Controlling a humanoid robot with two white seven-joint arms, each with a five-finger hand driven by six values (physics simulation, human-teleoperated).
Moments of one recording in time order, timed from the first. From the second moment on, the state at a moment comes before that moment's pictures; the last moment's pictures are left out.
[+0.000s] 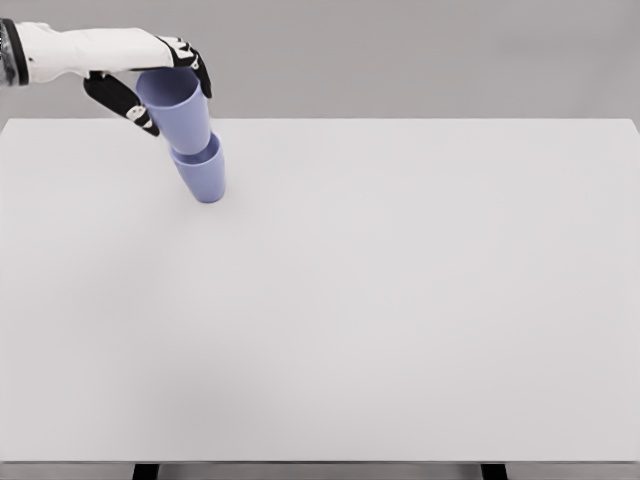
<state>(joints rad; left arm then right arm) -1.46 0.82 -1.48 -1.10 0.24 -0.61 -0.43 -0.03 0.00 -0.04 0.15 0.07 -0.14 0.56</state>
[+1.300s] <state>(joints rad) -1.43 0.72 -1.49 -0.95 0.23 -0.61 -0.42 -0.03 0.00 -0.04 0.15 0.07 -0.14 0.56</state>
